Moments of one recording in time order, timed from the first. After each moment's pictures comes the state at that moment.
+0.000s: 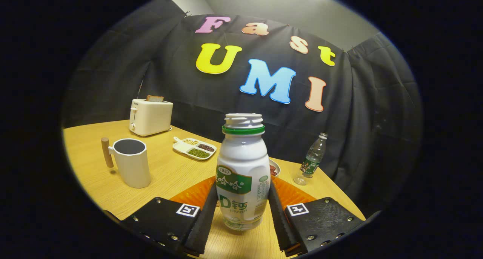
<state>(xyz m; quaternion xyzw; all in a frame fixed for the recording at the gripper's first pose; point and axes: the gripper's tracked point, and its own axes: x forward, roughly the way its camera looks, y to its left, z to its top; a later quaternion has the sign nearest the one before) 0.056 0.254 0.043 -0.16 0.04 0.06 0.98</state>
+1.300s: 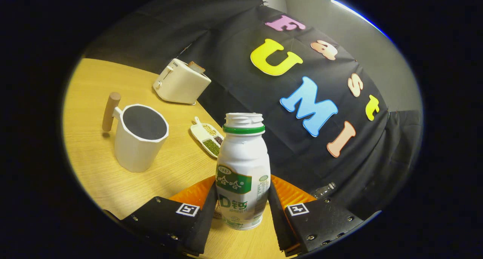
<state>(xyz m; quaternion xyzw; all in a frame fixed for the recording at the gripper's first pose) 0.086 0.330 0.049 -0.41 0.03 0.10 0.91</state>
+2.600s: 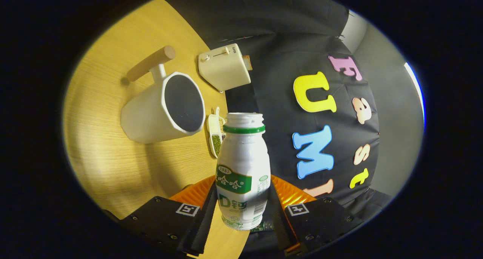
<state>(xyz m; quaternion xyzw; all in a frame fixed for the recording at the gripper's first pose) 0.082 0.366 0.056 -0.64 -0.01 0.10 0.76</state>
